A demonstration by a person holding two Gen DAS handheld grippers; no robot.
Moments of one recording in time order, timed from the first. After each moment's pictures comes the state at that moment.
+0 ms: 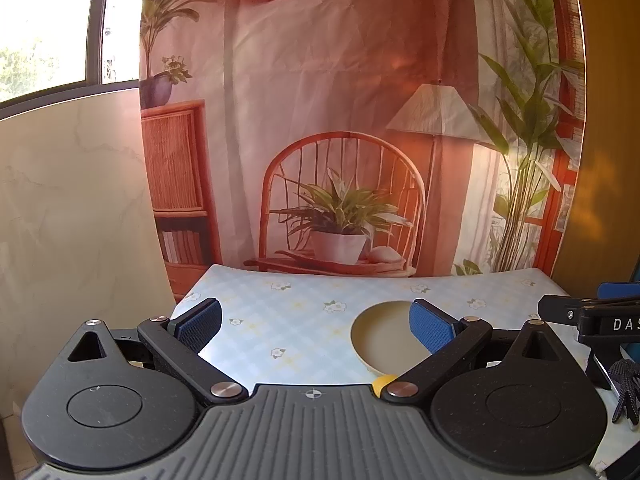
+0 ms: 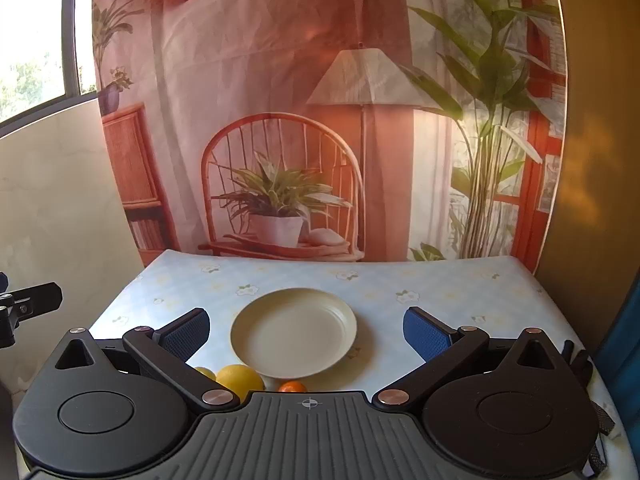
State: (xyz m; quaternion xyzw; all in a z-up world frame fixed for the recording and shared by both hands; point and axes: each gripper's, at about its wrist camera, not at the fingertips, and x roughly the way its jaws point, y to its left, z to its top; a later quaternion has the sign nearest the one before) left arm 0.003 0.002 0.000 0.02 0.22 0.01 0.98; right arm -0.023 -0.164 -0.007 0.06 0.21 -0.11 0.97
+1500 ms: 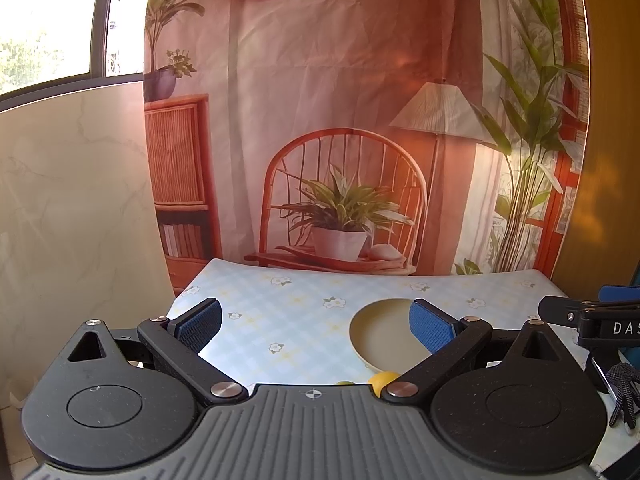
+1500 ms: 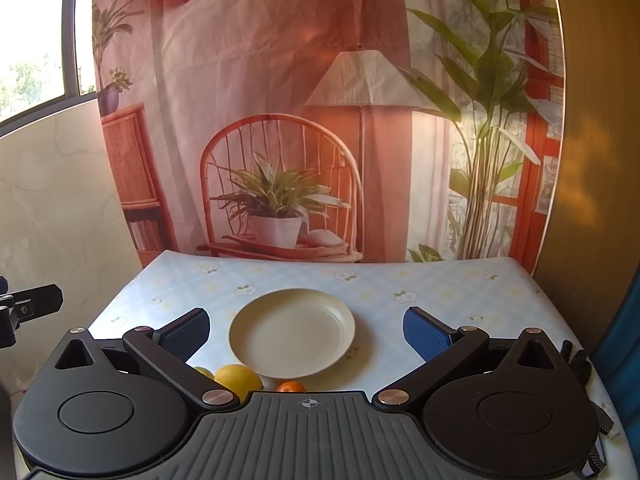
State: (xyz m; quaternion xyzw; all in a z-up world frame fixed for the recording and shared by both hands) left arm 0.008 0.005 -0.006 0.02 0.22 0.01 0.98; right arm -0.024 -0.162 -0.008 0.06 0.21 -0.11 0.97
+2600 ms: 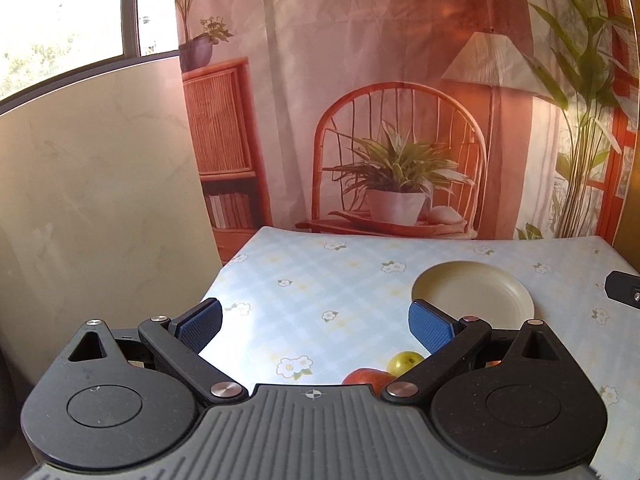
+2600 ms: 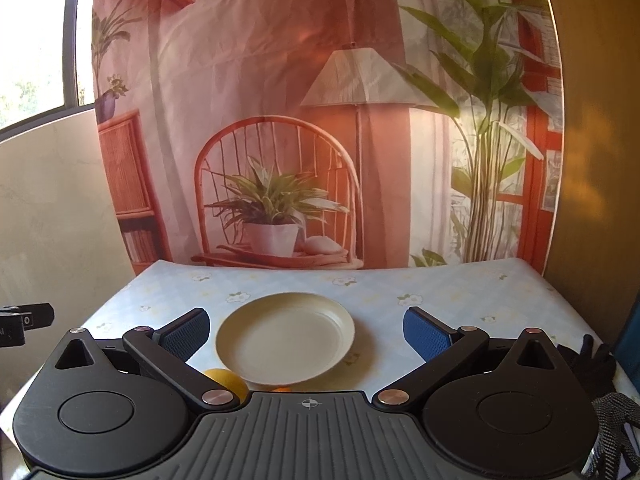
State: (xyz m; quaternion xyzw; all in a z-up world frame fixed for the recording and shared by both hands) left arm 0.042 0.005 -0.055 0.05 0.25 0.09 0.96; right arm -0.008 -0.175 -0.074 0.06 0.17 -0.12 0.98
